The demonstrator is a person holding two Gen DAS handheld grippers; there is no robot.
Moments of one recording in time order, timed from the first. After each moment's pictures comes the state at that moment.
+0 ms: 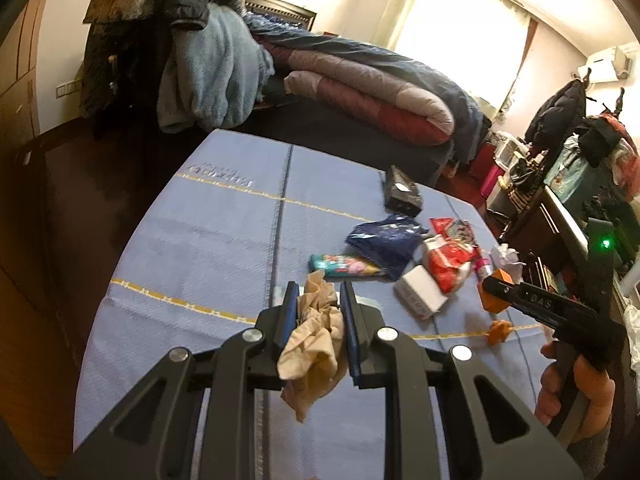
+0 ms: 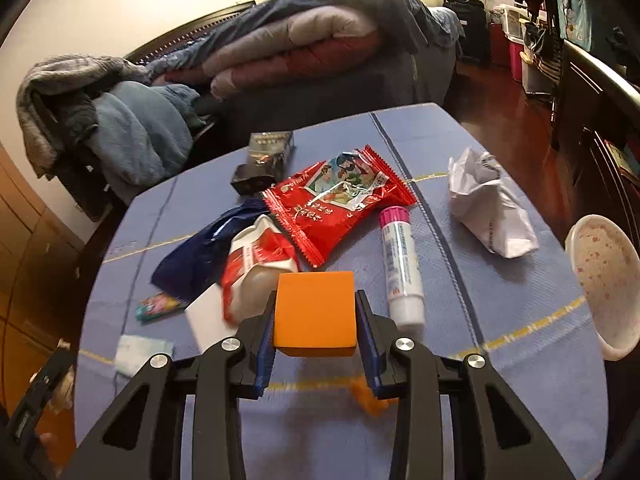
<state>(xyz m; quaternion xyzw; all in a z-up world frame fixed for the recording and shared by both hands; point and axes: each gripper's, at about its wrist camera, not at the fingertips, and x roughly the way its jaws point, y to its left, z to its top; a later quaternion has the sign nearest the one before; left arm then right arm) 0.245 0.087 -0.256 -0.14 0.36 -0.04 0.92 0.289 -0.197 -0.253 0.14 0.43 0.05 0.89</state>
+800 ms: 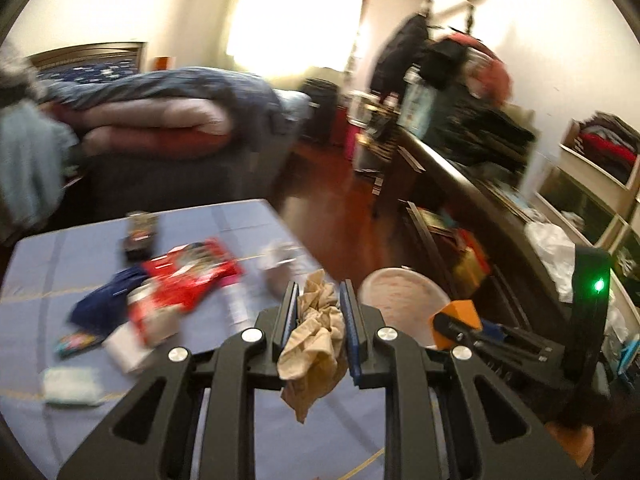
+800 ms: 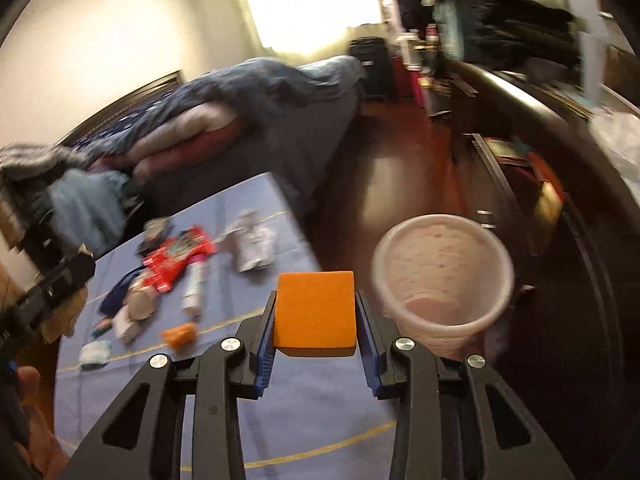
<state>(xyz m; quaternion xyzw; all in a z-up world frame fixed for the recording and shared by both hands) 0.242 -0.186 -0.184 -0.02 0.31 -0.31 0.90 0.159 -0.379 -0.209 0.18 0.35 -0.11 0.91</state>
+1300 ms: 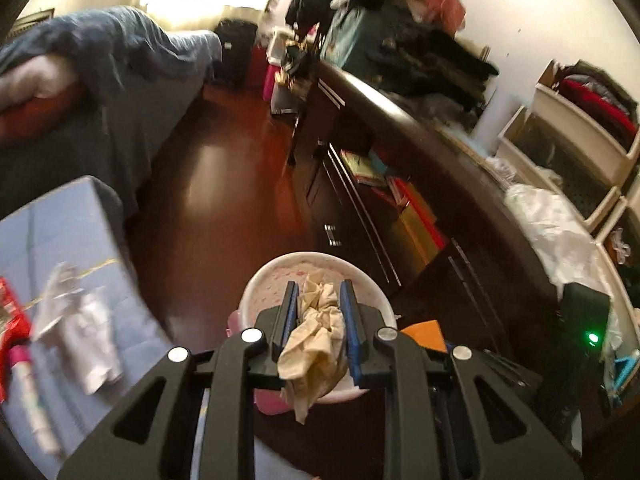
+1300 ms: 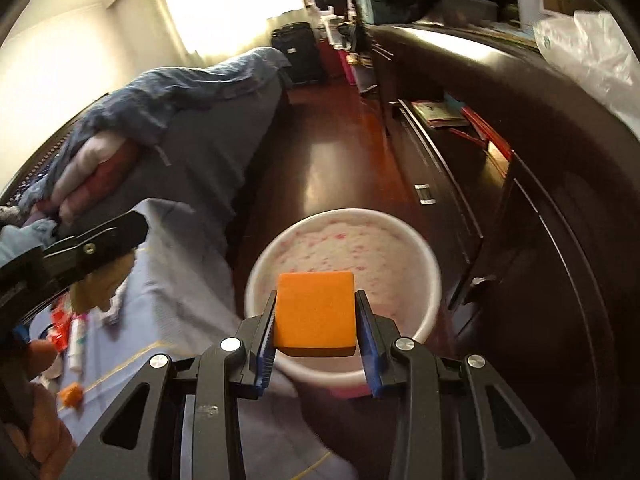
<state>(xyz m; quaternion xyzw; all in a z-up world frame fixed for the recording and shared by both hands) 0.334 -0.397 -0.261 0.01 0.40 -0.43 0.81 0.189 -0.514 -0.276 0.23 0.37 -0.20 0.88</state>
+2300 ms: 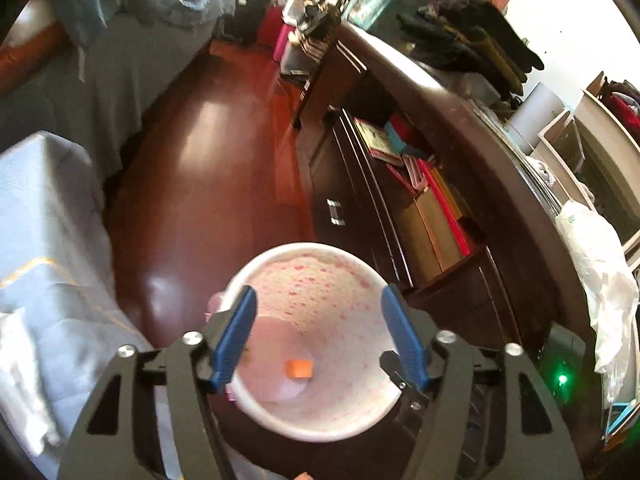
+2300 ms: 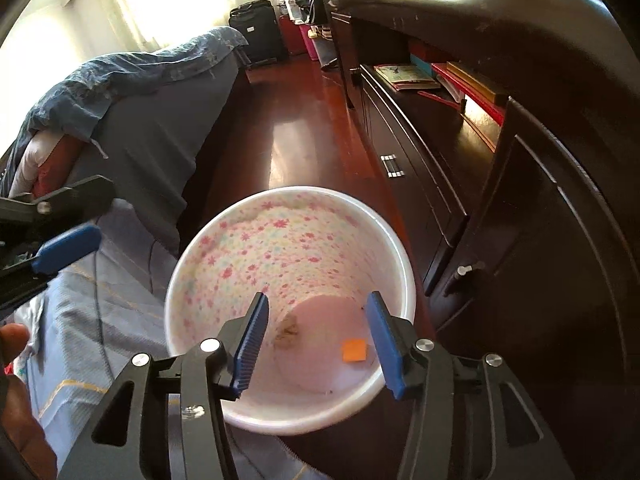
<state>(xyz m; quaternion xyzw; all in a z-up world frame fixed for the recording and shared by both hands) 0.380 -0.435 -0.306 -0.01 0.46 -0.40 0.79 0.217 -0.555 -0.332 0.25 0.41 -0.24 0.84</state>
